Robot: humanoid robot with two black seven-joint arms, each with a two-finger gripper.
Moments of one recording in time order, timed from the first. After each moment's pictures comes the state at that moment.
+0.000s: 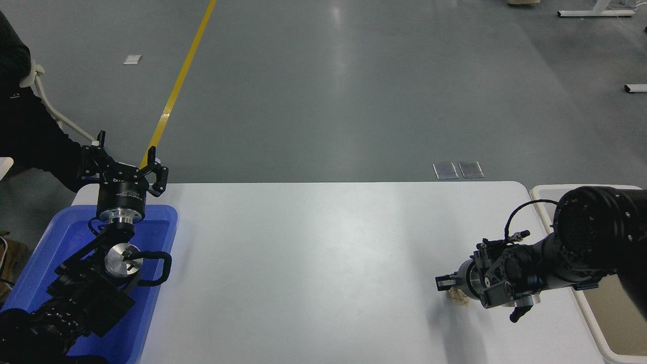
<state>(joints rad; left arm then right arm) -0.69 0.18 -0.84 -0.29 -0.15 -0.55 -0.64 1.35 -0.04 -1.35 1.13 -0.20 -0.20 -0.02</state>
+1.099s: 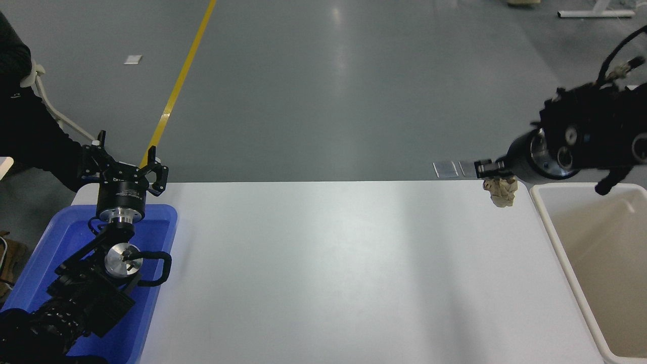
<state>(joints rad) -0.69 0.18 -0.84 -0.29 -0.15 -0.55 -0.64 2.32 -0.31 -1.44 1.59 -0.29 0.21 -0.03</state>
